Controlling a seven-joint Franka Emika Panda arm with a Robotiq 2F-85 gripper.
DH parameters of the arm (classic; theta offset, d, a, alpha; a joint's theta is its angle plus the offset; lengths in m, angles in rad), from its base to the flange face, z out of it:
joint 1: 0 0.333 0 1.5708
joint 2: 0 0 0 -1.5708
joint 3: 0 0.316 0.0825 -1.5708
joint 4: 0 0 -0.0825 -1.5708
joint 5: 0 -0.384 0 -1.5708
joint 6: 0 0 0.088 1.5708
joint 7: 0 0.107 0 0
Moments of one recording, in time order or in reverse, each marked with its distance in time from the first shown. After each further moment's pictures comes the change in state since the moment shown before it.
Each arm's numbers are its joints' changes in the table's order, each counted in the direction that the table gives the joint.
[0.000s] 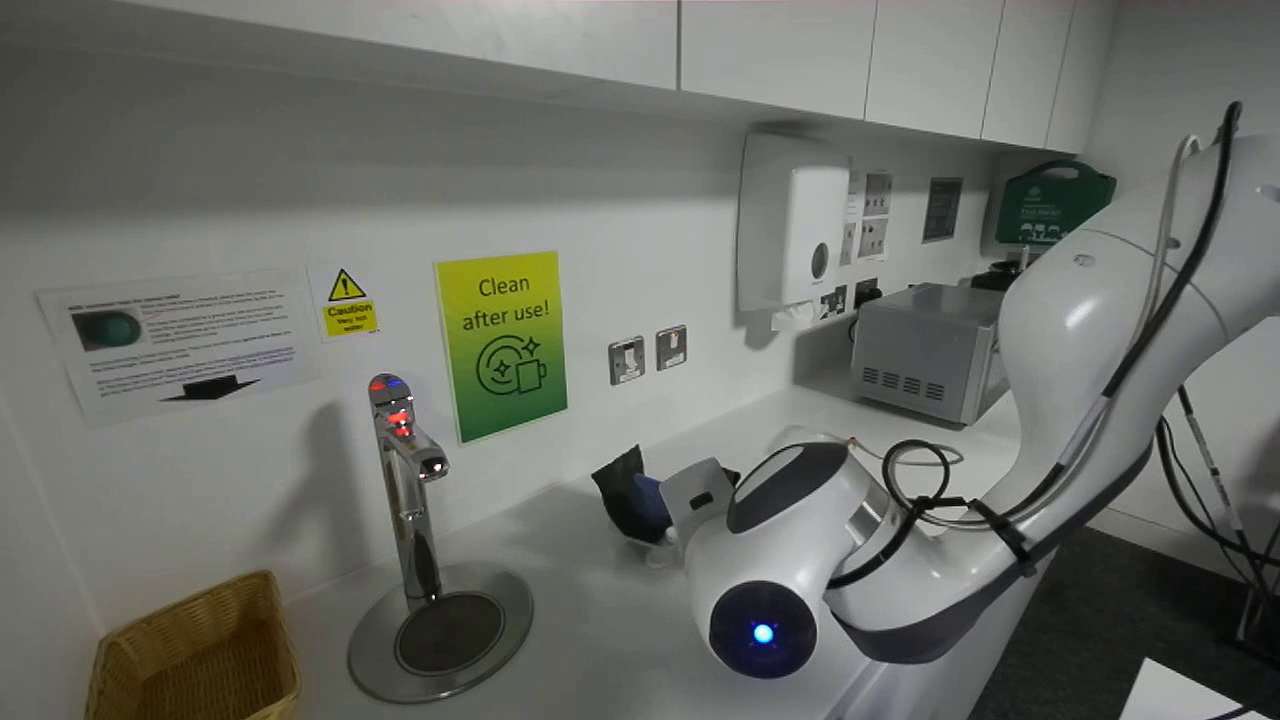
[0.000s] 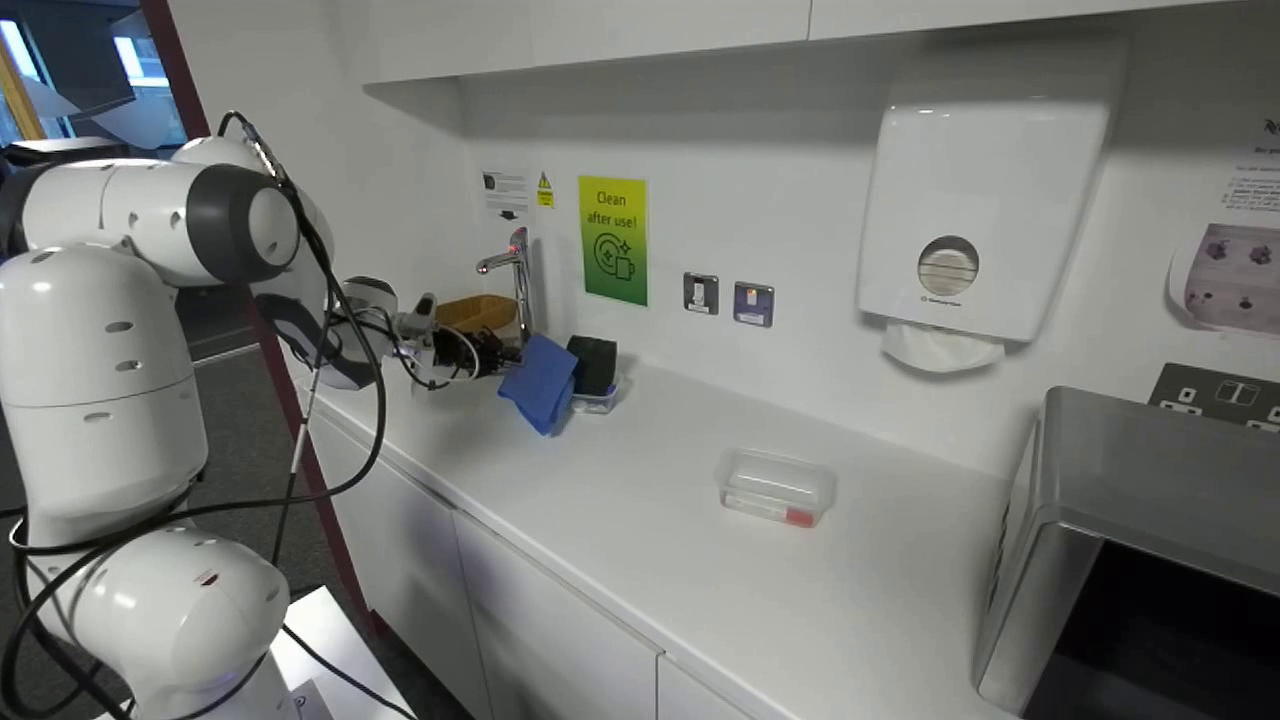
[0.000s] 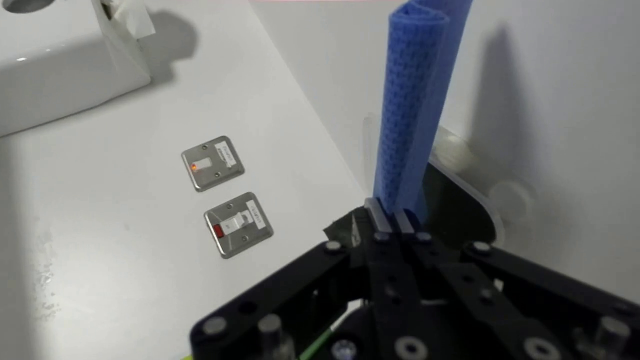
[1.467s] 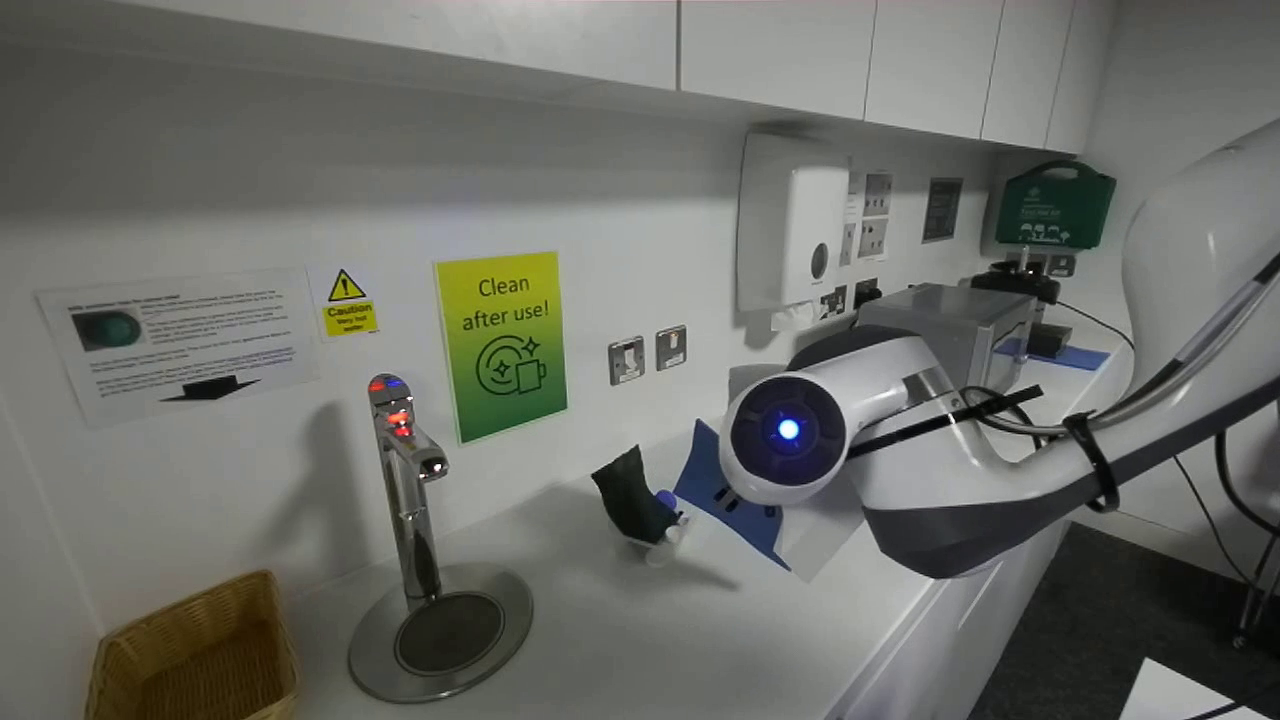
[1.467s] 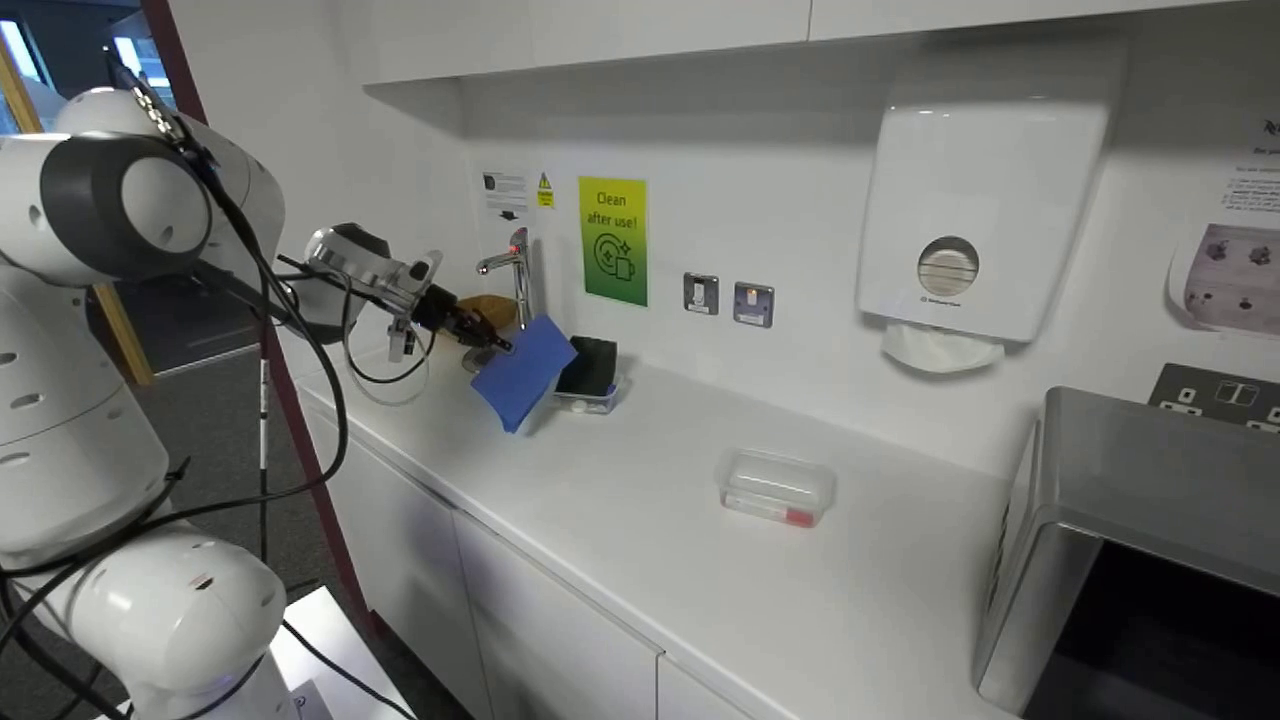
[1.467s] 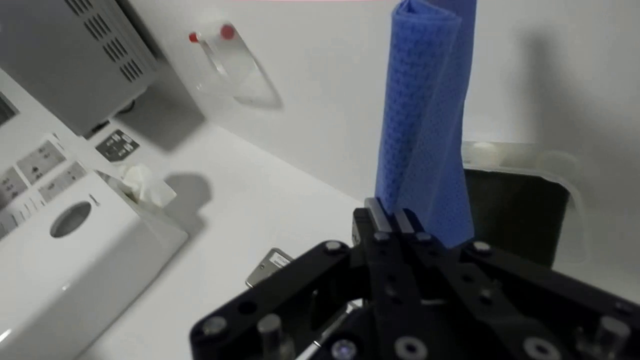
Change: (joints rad) arm -0.038 0.240 -0.034 0.030 -0.404 0.051 0.143
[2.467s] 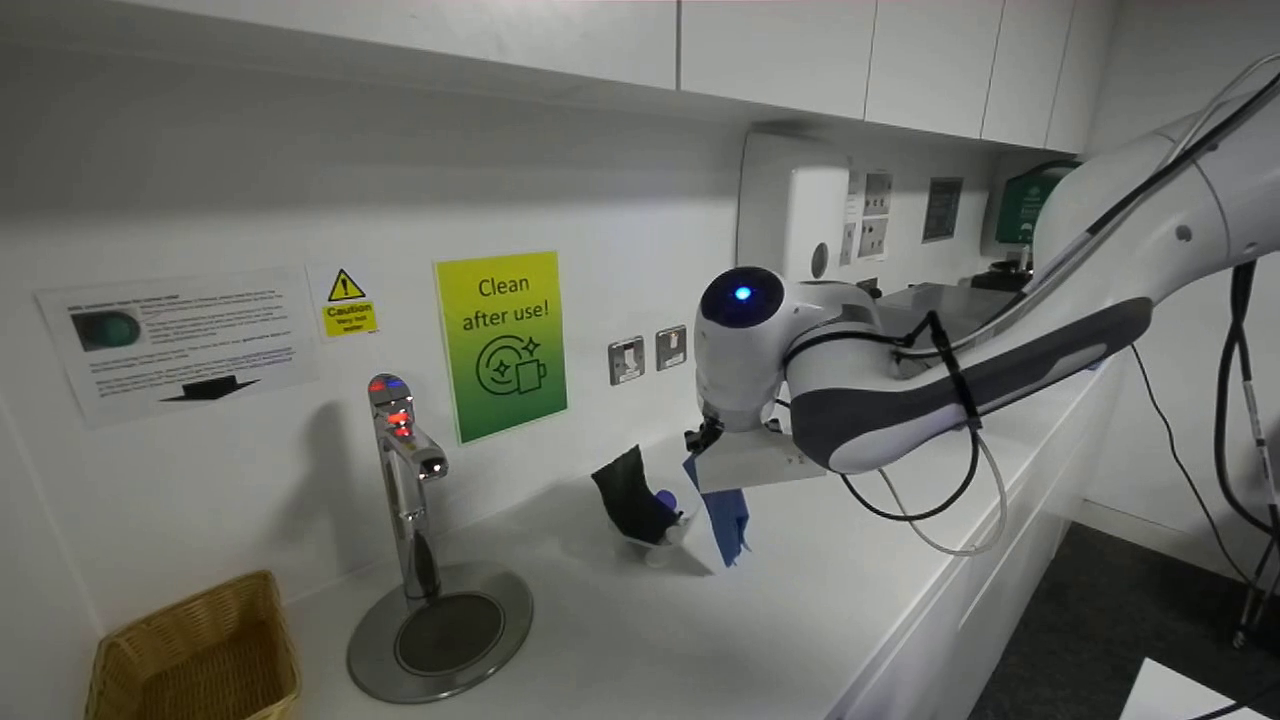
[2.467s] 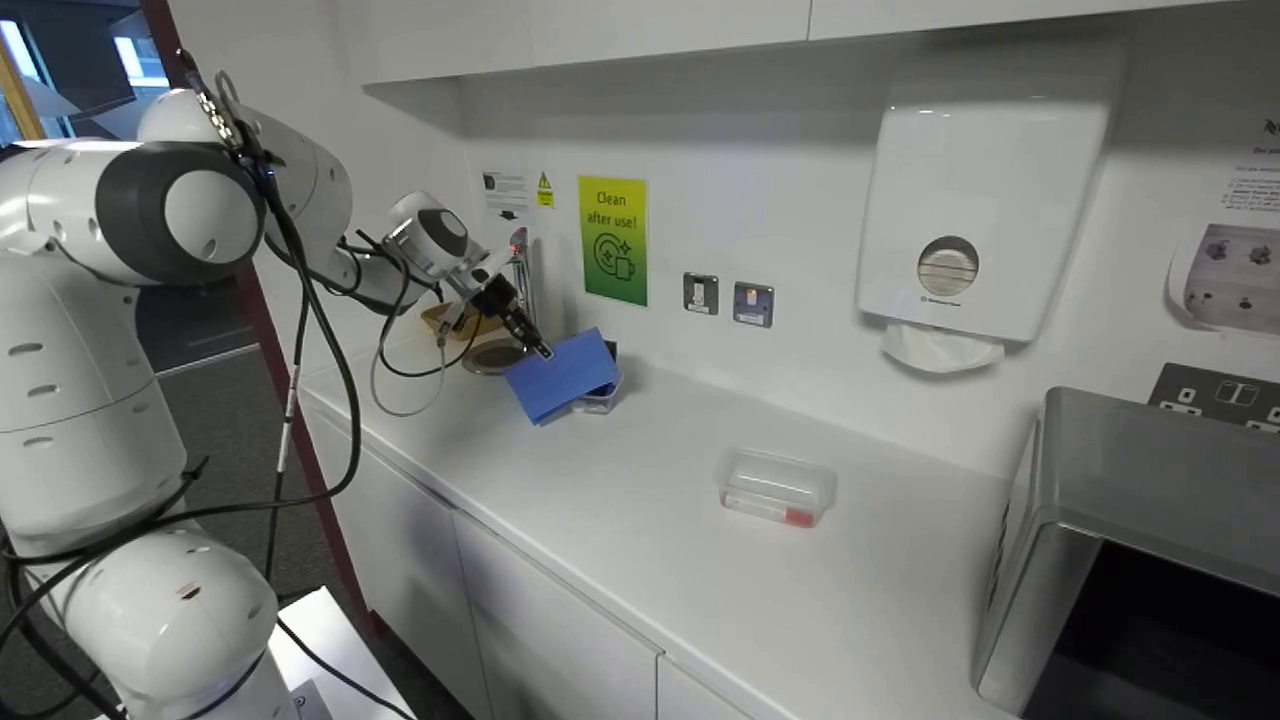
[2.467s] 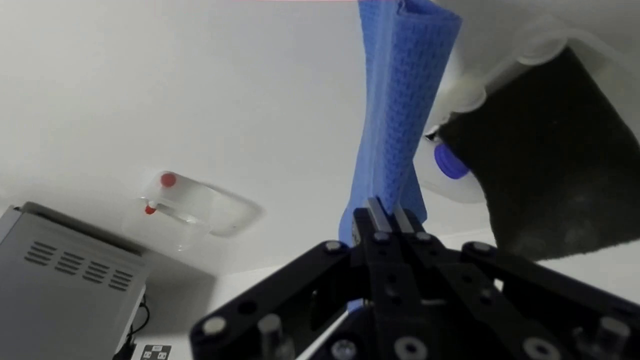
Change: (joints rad) arm -0.096 -0.099 -0.133 -0.151 -0.282 0.216 0.296
